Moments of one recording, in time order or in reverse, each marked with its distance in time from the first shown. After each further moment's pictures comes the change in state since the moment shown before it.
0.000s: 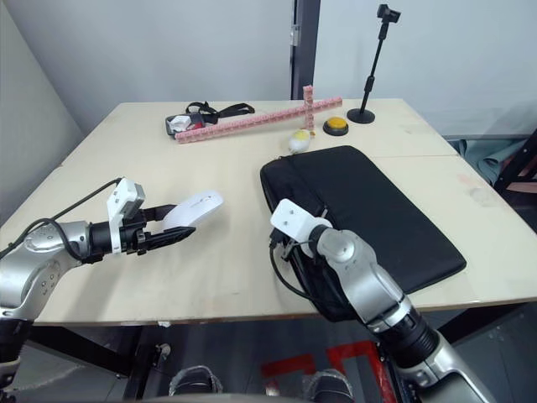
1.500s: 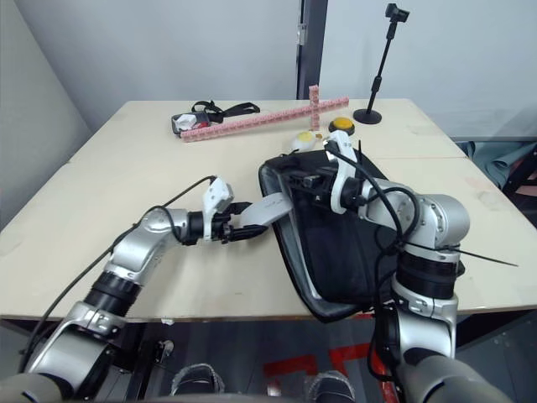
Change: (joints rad) left arm -0.375 -0.428 -0.372 0.430 0.296 -0.251 0.013; right arm -0.344 0.160 -0.750 0.032 0.909 0.819 -0.025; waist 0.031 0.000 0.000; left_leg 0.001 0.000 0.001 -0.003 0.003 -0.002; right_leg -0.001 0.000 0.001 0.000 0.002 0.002
